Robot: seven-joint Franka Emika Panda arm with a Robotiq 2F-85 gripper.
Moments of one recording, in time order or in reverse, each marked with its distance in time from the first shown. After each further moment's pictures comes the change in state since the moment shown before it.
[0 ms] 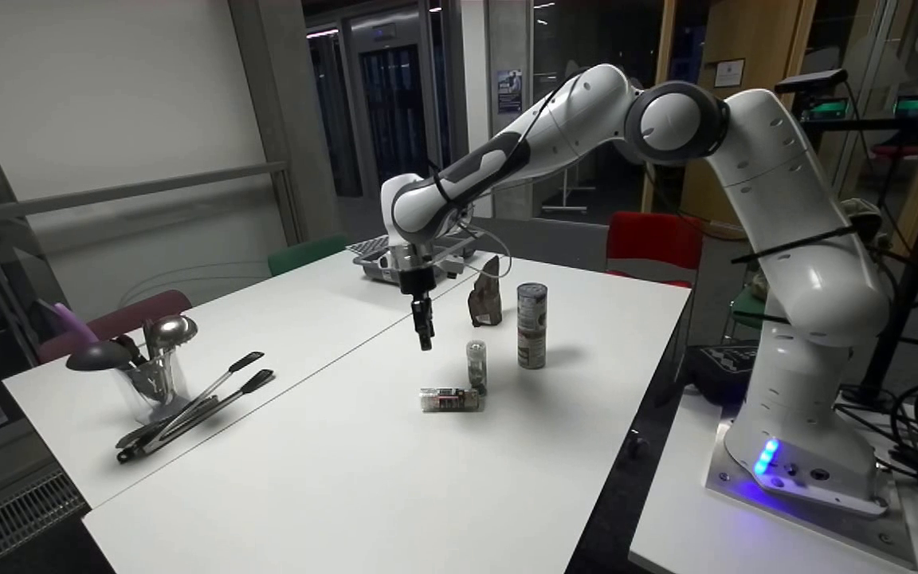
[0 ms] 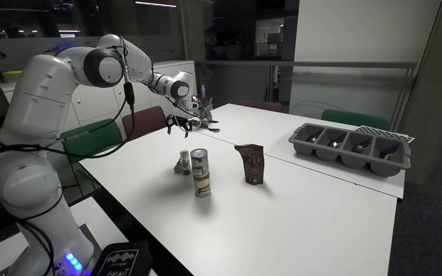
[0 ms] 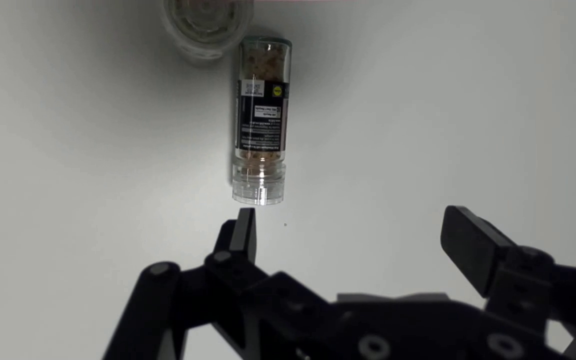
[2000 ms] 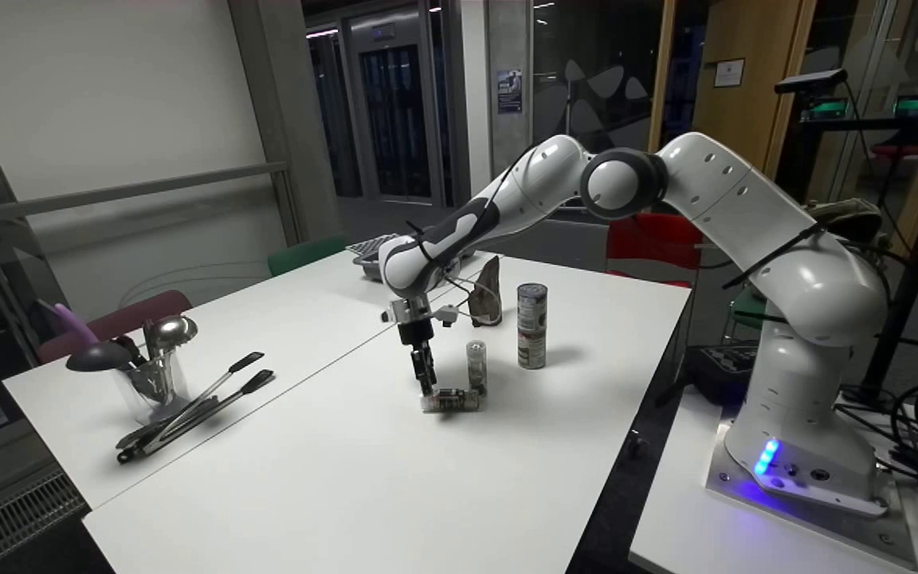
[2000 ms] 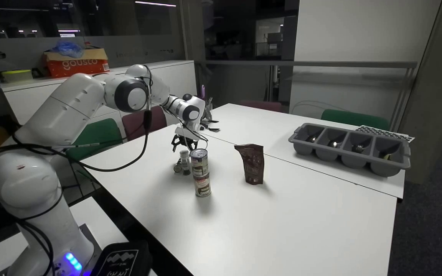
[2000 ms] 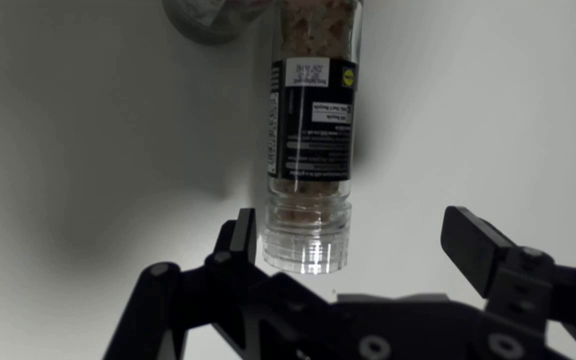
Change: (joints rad) arm -0.023 0.325 0.018 0.219 0.008 -0.028 -0.048
